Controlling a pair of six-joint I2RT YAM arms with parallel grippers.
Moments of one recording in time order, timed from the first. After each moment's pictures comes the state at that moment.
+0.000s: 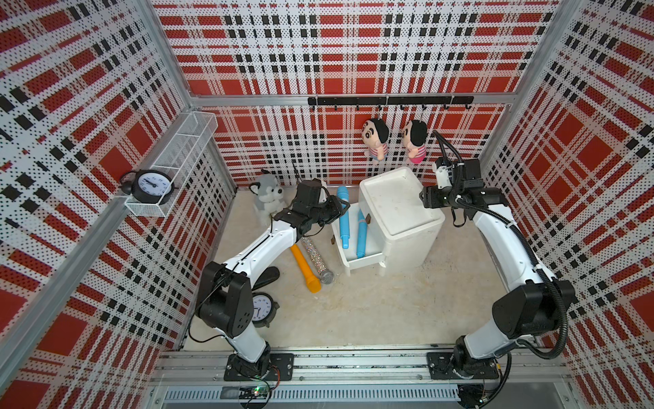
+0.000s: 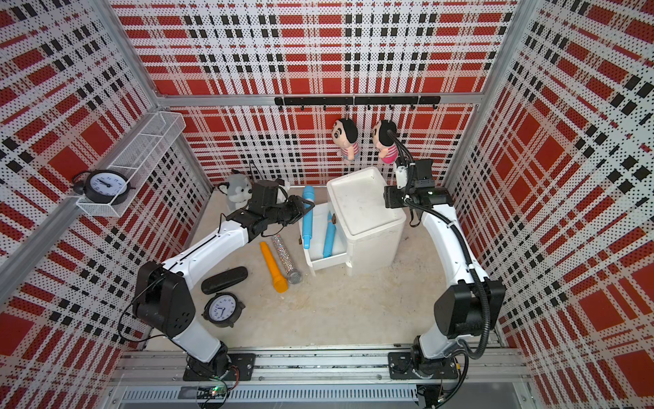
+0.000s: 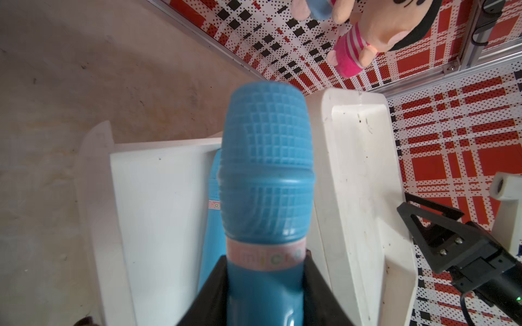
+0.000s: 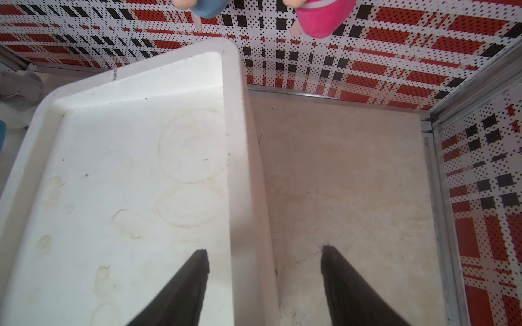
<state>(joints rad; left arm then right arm) -0.41 1.65 1.37 -0.24 0.35 -0.88 0.11 1.60 1.66 -0.77 -0.09 -0.02</state>
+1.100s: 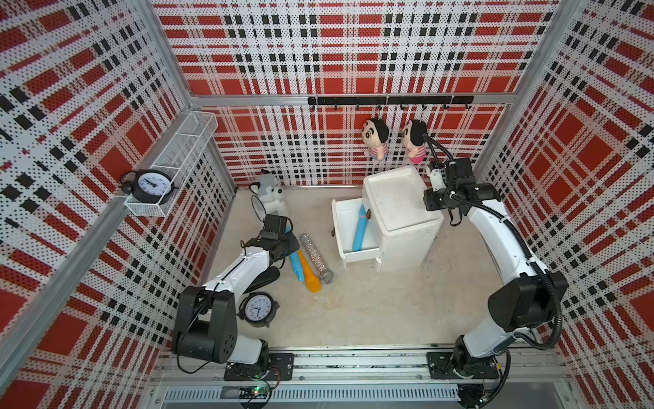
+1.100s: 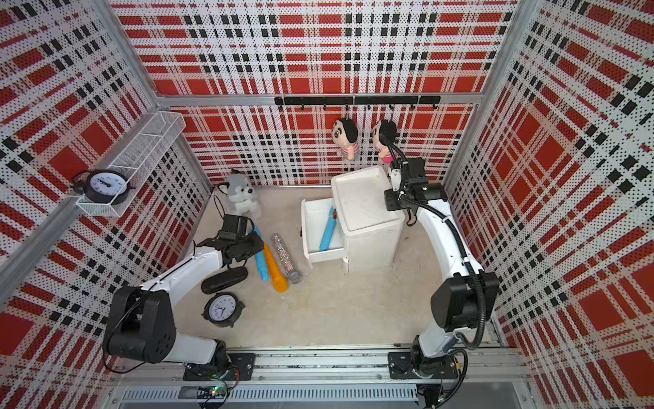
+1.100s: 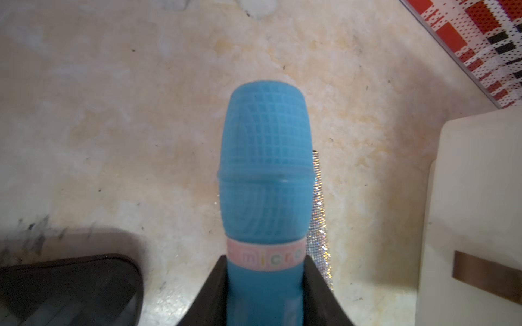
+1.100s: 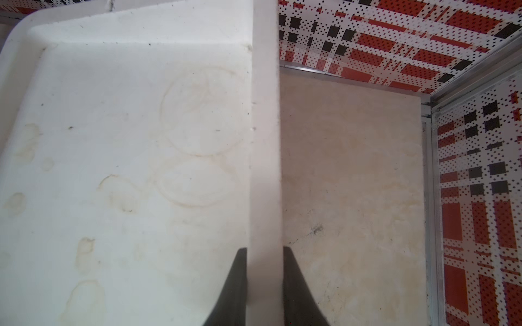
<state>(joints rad) -0.17 1.44 0.90 -0.39 -0.04 -0.68 0.13 1.64 1.71 -0.87 -0.02 -0.07</state>
